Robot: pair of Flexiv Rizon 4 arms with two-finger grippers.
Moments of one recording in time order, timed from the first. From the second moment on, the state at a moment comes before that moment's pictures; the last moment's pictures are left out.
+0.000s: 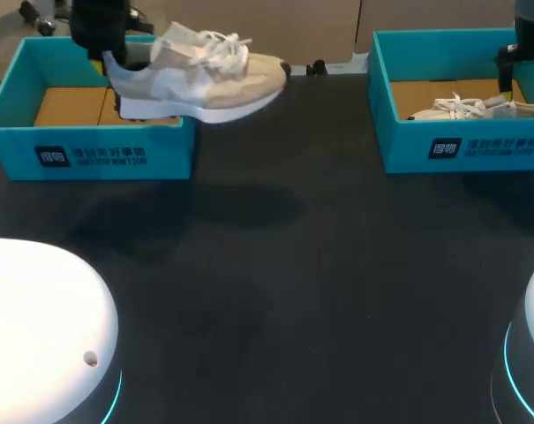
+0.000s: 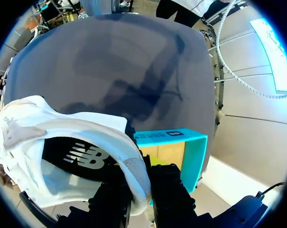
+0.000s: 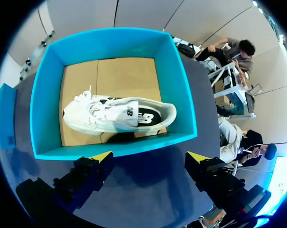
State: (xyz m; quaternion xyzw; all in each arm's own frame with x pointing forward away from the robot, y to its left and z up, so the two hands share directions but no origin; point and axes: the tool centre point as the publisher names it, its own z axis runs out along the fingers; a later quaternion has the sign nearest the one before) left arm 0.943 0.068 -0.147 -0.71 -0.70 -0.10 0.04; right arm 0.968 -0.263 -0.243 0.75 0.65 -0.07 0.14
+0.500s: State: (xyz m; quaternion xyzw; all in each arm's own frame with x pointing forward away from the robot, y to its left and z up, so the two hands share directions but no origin) left arm 0.883 -0.001 -0.162 -0.70 -0.70 -0.12 0.06; right arm 0.968 -0.263 -0.243 0.75 0.65 -0.07 0.14
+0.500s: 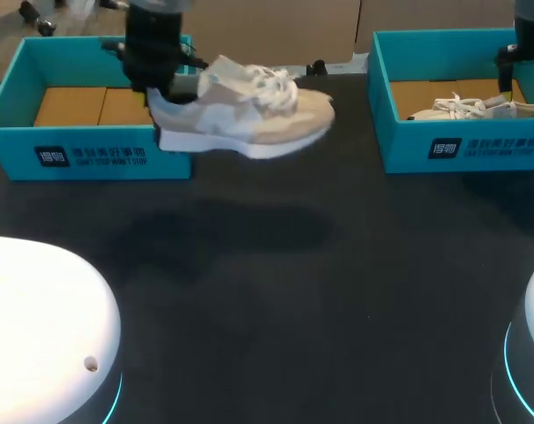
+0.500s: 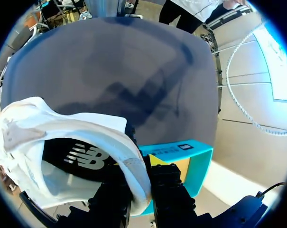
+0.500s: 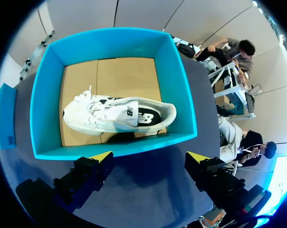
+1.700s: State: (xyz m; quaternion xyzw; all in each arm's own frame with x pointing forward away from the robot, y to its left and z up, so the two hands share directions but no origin) left arm 0.813 -0.065 -0.190 -0.69 -0.71 -0.13 0.07; right arm 0.968 -0.263 -0.243 0.75 0.65 -0.07 0.14
